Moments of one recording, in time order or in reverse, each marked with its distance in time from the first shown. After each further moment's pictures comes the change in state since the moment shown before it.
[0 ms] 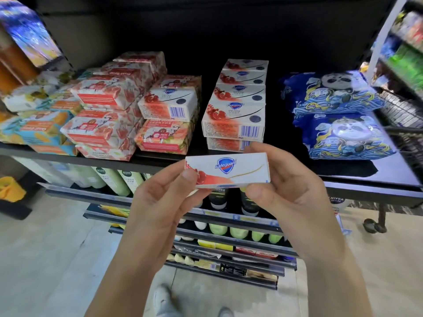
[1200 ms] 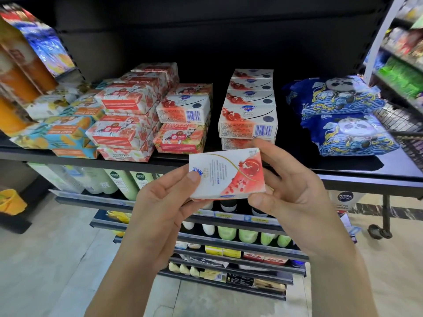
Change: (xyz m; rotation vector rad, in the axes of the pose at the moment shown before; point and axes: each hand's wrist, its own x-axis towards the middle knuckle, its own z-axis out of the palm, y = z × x) left_hand -0.008 0.012 -0.028 -0.033 0.005 -0.116; right_hand -0.006 0.005 0.021 0.008 -0.116 0.012
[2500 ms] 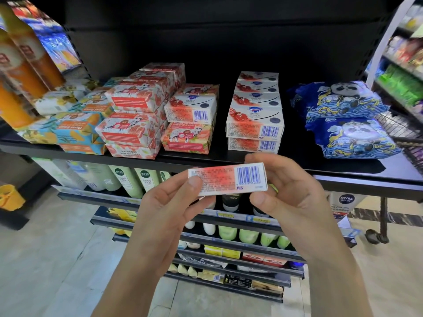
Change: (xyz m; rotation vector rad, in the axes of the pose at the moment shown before) left_hand -0.011 -0.010 -0.014 0.062 -0.015 0.056; right_hand -0.008 0.006 0.010 -0.133 0.096 -0.044
